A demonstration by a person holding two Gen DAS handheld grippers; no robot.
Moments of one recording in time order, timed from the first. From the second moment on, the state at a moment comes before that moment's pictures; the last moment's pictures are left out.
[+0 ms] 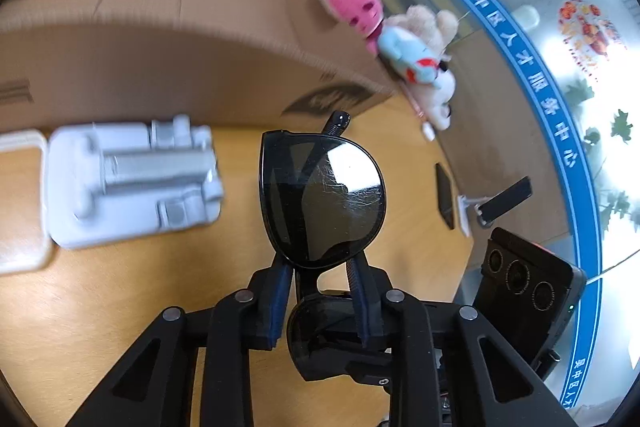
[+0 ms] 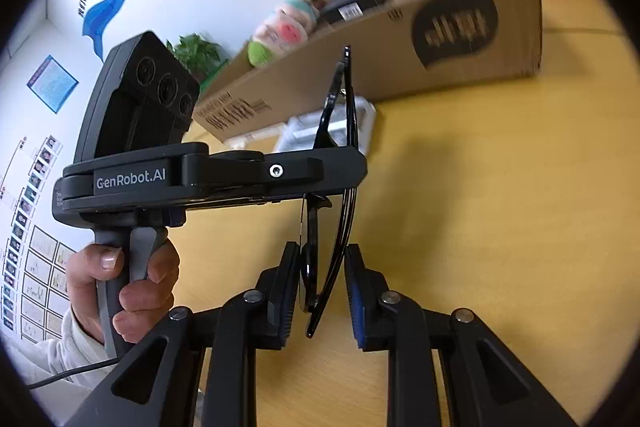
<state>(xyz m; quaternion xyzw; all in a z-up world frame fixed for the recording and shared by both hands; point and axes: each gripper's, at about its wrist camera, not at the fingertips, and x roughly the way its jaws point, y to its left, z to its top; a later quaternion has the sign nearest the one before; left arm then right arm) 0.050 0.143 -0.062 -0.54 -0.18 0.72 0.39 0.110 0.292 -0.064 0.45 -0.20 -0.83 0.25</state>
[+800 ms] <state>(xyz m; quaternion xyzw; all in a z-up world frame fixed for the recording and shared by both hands) -0.120 0.171 0.117 -0.43 -0.12 0.79 0.42 -0.046 0.295 0.097 0.32 -0.10 -0.91 0.23</state>
